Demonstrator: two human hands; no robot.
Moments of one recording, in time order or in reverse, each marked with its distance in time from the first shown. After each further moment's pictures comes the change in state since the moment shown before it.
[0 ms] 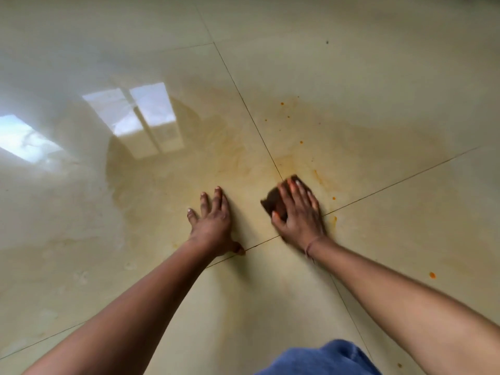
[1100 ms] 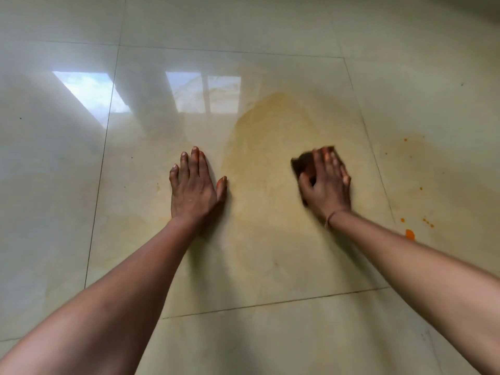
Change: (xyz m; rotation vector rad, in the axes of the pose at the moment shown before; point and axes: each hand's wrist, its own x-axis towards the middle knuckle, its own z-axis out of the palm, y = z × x) left_hand 0.013 -0.244 -0.032 -0.102 0.583 -0.393; right_hand 0.145 -0.176 0.017 0.061 0.066 -0.072
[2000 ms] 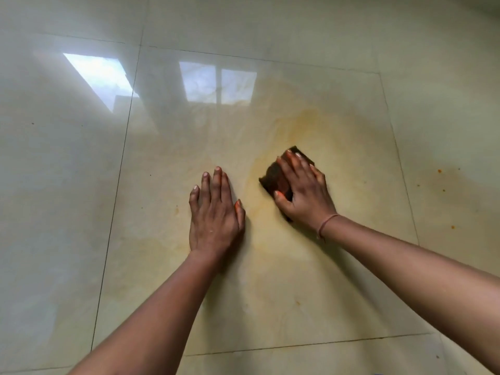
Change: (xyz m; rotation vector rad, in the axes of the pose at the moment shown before) left_hand 0.001 0.002 0.001 -0.007 0.050 -0.006; right_hand 0.040 -0.083 0.011 -0.077 -0.135 -0.437
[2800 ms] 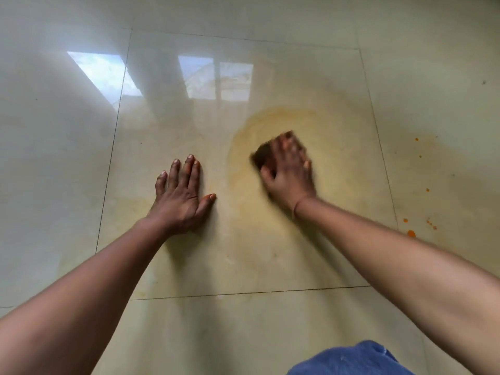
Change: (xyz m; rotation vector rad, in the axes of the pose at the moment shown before) left_hand -0.035 -0.051 -0.011 0.042 -0.247 0.122; right_hand -0.041 -0.014 0.004 0.079 0.037 0.206
